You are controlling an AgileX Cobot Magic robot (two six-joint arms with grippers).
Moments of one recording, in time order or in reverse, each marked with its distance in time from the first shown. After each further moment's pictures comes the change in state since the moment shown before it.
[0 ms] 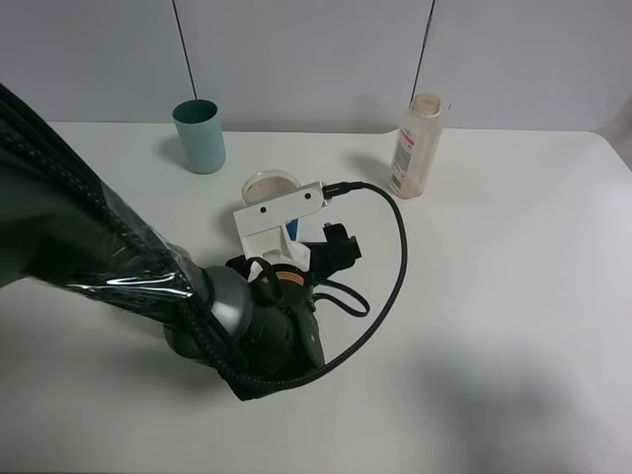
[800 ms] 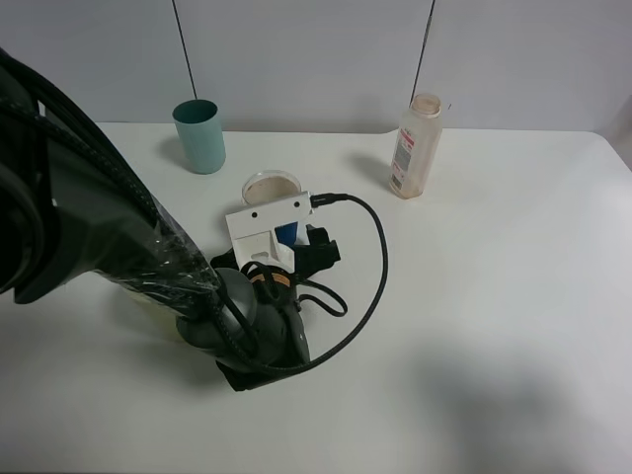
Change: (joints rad) left arm 0.063 0.081 0.000 0.043 -0.064 -0.001; right arm 0.000 0.000 0.000 0.000 0.000 0.000
